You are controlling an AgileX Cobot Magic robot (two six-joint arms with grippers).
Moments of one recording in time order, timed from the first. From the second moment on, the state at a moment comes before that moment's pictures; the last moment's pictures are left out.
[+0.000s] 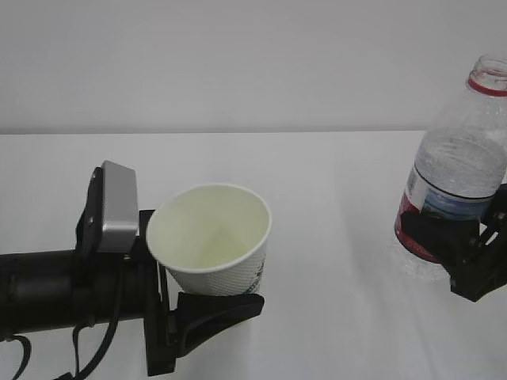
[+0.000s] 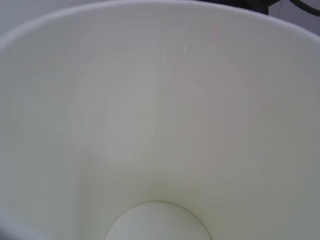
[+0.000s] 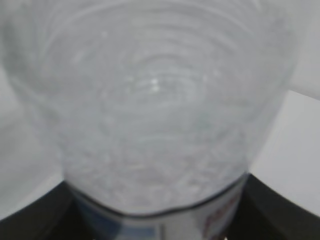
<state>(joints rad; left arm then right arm) -0.54 1.76 -0.47 0.86 -1.14 -0.30 0.07 1.22 -0.28 -0.83 -0.63 0.45</state>
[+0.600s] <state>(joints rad) -0.65 1.89 -0.58 0.82 -1.13 -0.31 0.07 1.22 -0.28 -0.83 -0.63 0.45</state>
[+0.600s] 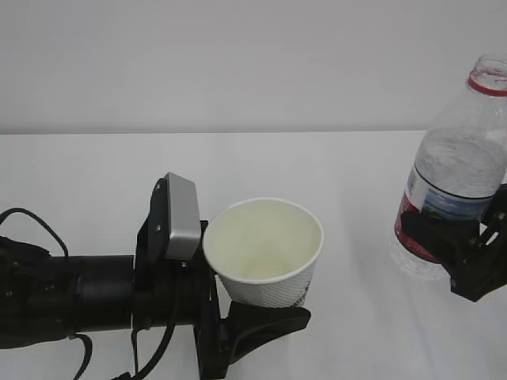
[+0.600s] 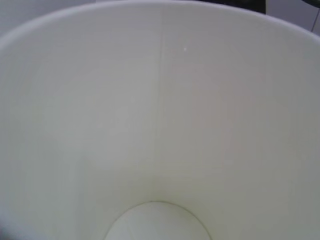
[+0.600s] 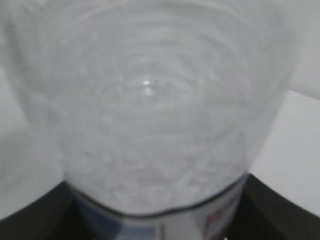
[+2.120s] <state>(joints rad) -0.71 1.89 -0.62 0.82 -1.07 -0.33 0.07 1.22 -0.38 -1.02 -0.59 0.45</state>
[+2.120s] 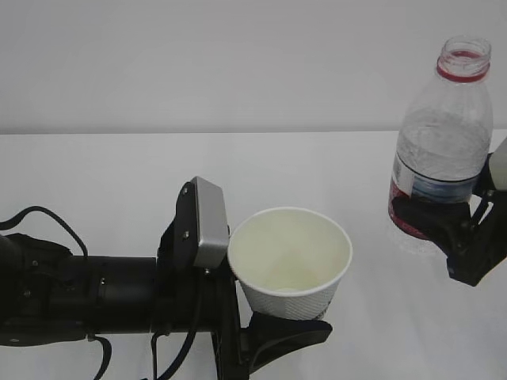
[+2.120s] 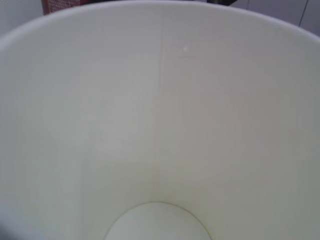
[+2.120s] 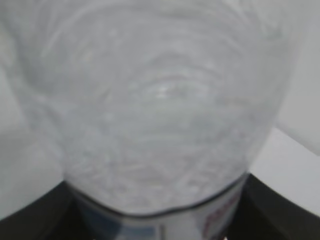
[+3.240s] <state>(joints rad) -0.71 1.89 -0.62 0.82 -1.07 -0.33 0.07 1.22 -0.53 -1.30 -0.50 0.45</state>
